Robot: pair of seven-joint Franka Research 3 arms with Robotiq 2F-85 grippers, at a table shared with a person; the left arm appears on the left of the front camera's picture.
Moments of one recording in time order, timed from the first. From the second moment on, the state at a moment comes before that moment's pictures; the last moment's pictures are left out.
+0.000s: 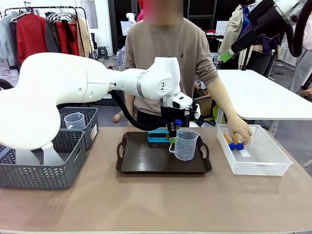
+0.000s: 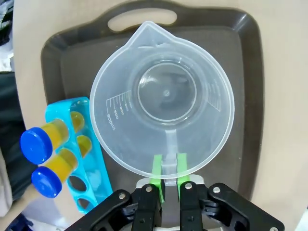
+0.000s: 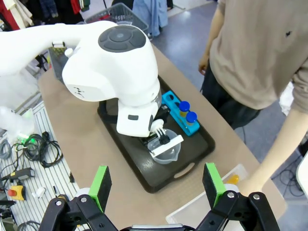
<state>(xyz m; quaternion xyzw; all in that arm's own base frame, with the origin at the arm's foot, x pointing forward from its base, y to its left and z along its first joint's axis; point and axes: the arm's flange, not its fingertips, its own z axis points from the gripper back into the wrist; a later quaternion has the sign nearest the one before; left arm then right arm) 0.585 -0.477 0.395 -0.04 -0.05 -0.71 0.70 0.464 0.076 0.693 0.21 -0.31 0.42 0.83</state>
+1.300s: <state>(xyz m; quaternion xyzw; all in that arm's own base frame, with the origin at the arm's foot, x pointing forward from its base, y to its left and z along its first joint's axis) 0.588 -0.475 0.420 -0.04 -0.05 -0.71 0.70 0.464 0.076 0.693 0.21 -0.31 0.42 0.83</state>
